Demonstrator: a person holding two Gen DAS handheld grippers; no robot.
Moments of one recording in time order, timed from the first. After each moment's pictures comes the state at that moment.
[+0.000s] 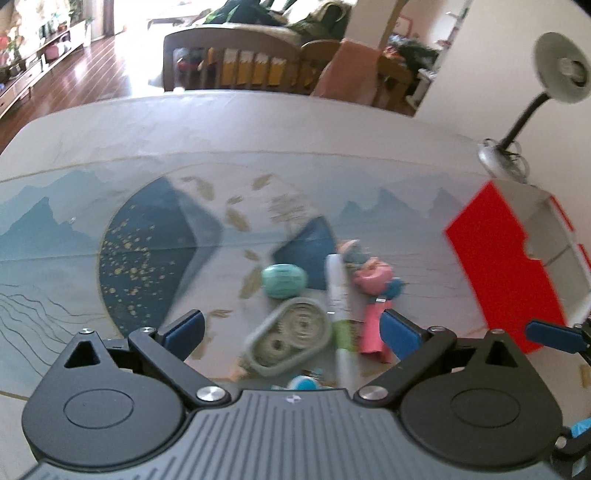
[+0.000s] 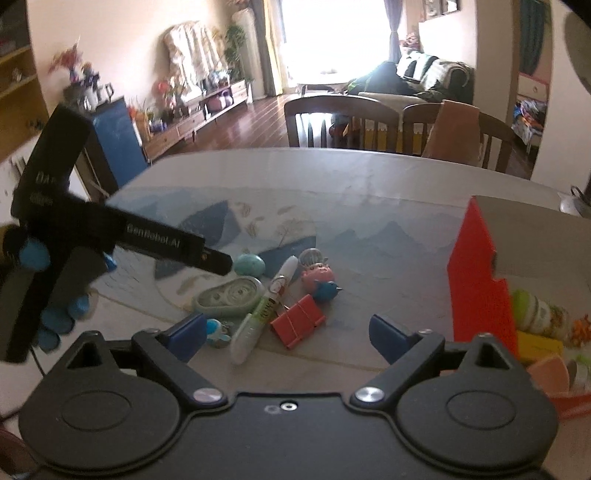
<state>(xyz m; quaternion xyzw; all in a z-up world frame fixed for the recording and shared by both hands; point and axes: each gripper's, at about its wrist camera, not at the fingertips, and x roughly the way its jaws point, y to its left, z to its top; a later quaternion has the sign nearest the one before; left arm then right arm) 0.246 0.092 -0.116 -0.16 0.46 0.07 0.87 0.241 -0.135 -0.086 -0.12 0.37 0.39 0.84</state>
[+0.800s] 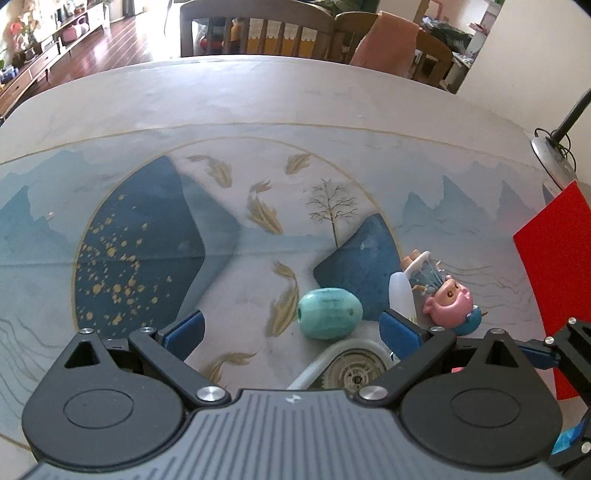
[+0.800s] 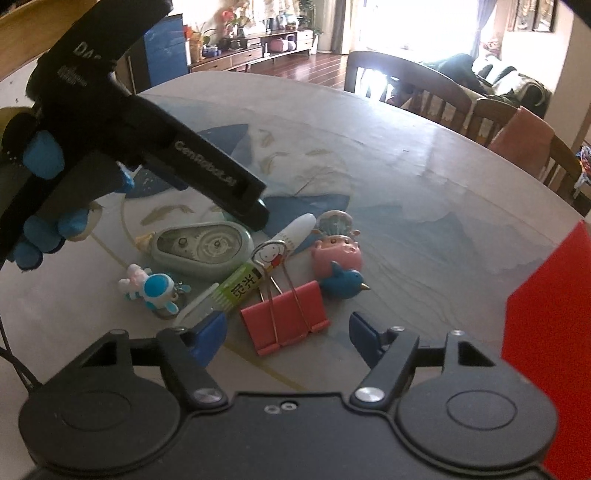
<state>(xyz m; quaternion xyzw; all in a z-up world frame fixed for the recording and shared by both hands) 0.302 0.107 -0.173 -0.15 0.50 0.10 0.85 0.284 -0.085 -0.154 -0.24 0.38 0.45 0.77</state>
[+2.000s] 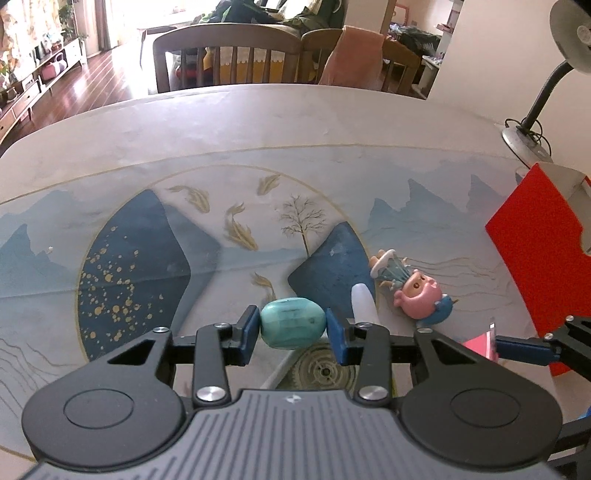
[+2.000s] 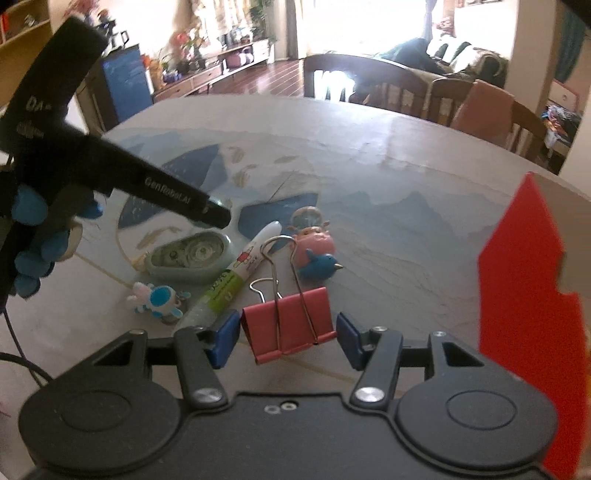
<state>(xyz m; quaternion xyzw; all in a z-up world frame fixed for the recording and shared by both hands) 0.286 0.091 -0.152 -0.11 0.47 0.07 0.87 0.269 -0.120 -0.125 -0.16 0.40 0.40 0.81</state>
